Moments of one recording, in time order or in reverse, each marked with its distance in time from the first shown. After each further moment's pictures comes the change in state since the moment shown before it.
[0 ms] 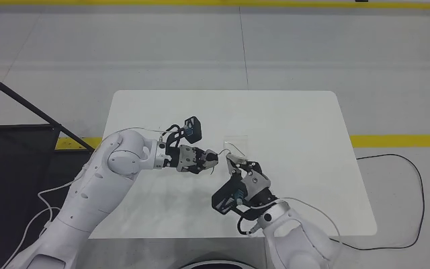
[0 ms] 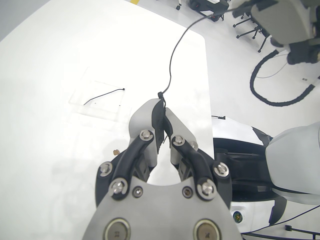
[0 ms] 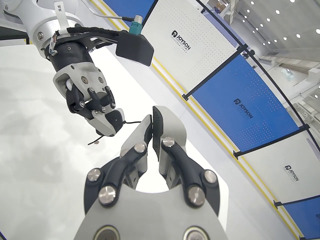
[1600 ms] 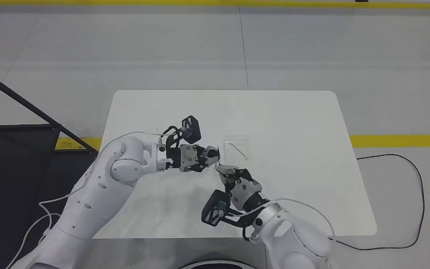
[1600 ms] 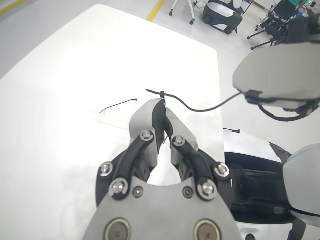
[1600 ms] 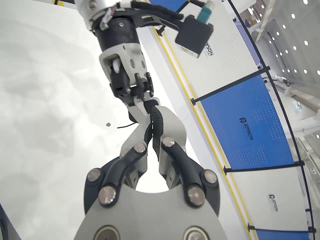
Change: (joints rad) left arm 0.062 0.009 -0.016 -0.063 0.184 0.056 0.218; right arm 0.041 0.033 -0.047 0.009 -0.096 -0.151 0.063
